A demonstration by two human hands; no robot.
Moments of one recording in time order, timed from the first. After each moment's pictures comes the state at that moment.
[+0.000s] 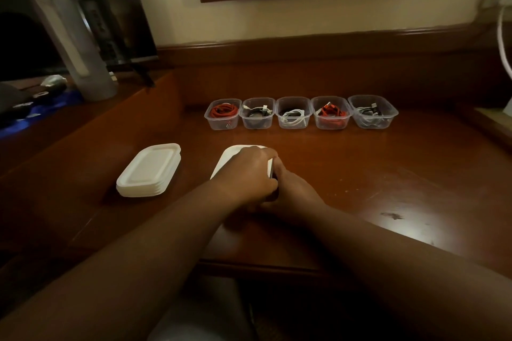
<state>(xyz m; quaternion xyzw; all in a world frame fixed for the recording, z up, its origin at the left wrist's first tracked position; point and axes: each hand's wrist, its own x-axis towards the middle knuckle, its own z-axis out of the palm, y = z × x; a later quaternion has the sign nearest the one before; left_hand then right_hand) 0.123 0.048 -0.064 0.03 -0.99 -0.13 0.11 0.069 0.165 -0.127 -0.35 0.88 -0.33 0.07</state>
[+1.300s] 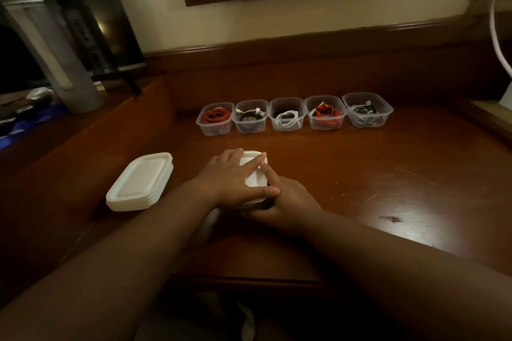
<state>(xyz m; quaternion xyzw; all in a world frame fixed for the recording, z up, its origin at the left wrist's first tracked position) 0.097 0.009 -0.078 0.03 -1.00 0.02 -0.08 0.064 0.170 -0.129 -0.37 0.88 -0.30 0.07</state>
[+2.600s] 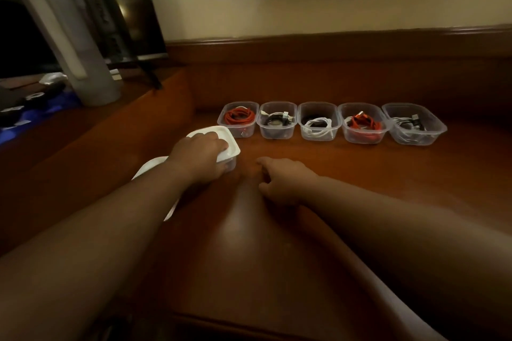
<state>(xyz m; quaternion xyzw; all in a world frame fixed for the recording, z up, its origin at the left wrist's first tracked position) 0.057 -0.117 -0.069 0.10 -0.99 0.10 0.04 -0.007 0.077 -0.084 -0.38 0.91 -0.11 0.14</state>
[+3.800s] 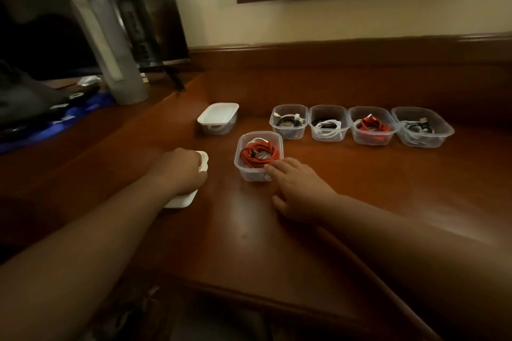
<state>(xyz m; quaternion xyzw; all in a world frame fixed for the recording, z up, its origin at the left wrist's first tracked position) 0.129 -0.133 -0.063 0.25 -0.97 0.06 0.01 0.031 0.105 -0.094 -0.49 0.87 -0.04 0.00</state>
